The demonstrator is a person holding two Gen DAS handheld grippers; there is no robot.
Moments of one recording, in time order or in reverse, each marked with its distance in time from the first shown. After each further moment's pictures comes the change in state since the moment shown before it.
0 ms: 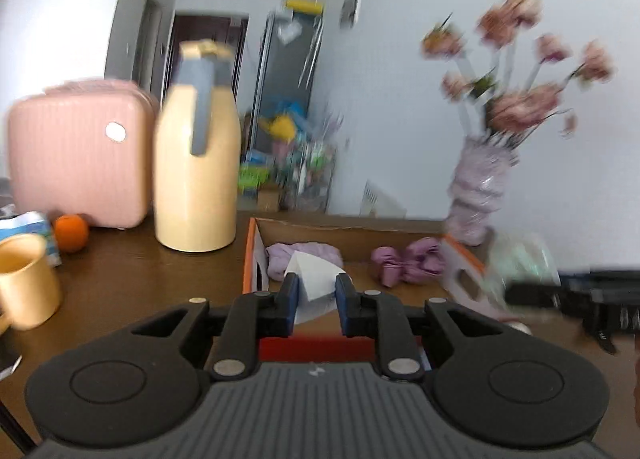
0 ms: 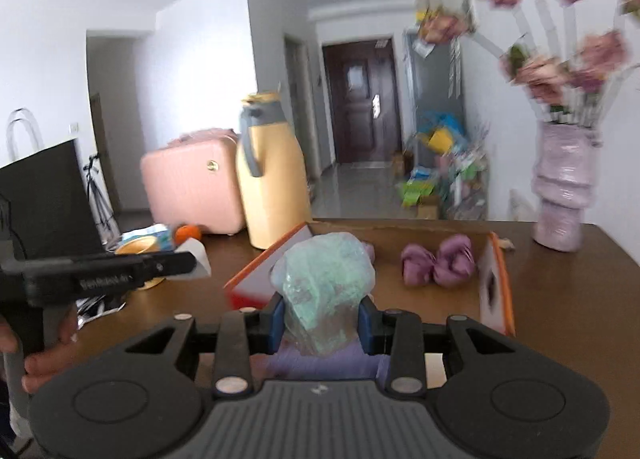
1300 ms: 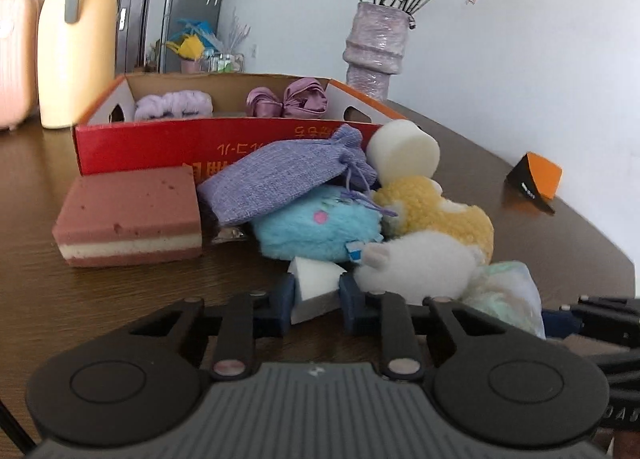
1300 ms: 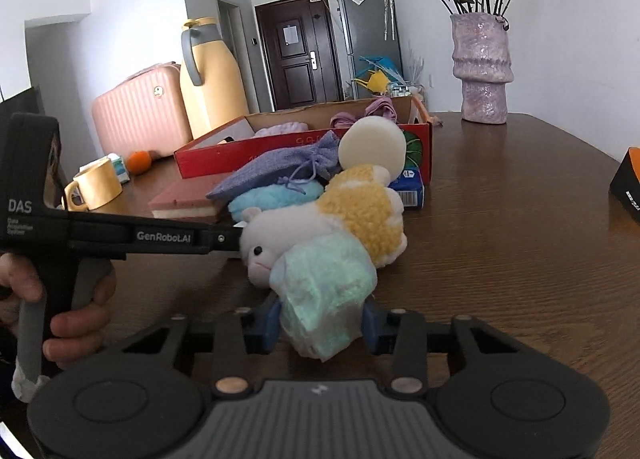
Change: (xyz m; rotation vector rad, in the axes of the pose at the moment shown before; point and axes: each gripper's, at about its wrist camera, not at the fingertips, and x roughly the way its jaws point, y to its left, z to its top) left arm 0.019 -0.070 -0.130 0.103 0.243 -0.247; right arm -0.067 0.003 -0.173 0.119 0.099 -0.168
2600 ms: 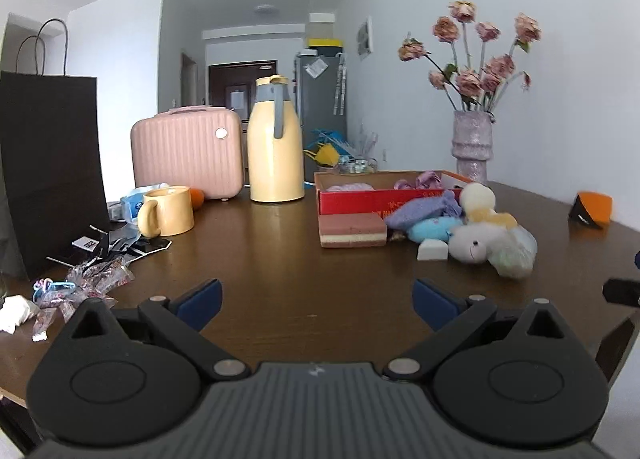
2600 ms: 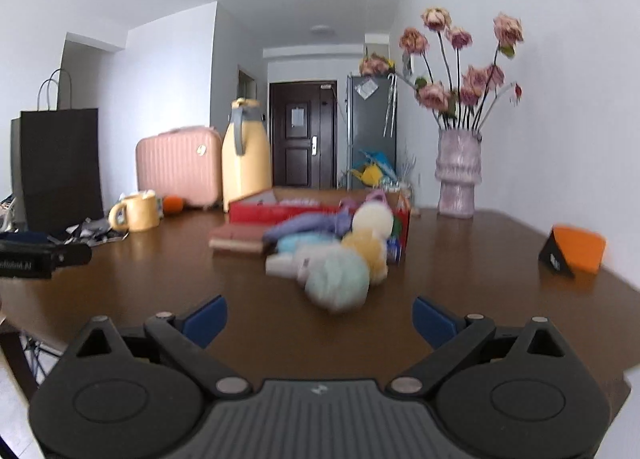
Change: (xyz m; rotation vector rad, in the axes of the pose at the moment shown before) left arm -0.248 -0.024 -0.129 0.024 -0.345 0.444; right arm -0.157 0.053 -0.086 -0.135 -0.278 -0.067
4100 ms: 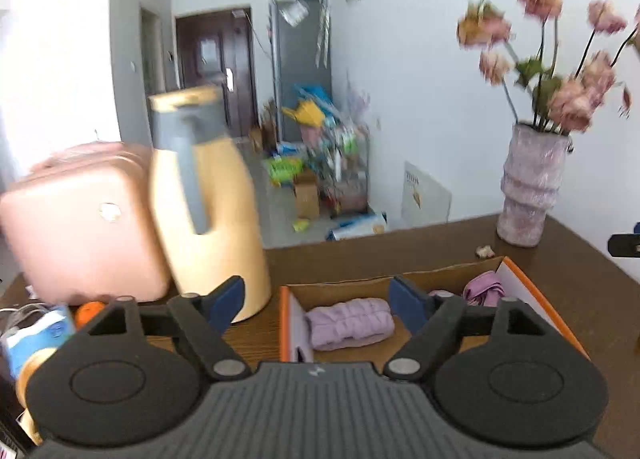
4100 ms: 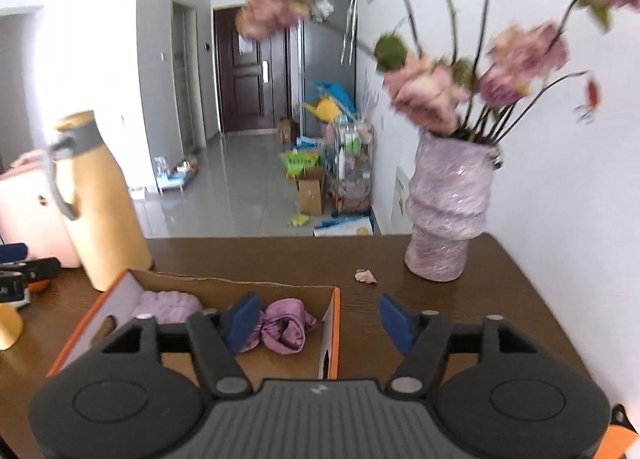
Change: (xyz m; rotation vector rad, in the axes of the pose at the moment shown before) left arm 0.363 -0.028 0.255 0.033 0.202 -0.043; right arm 0.348 -0.145 0.280 0.064 0.253 -0.119
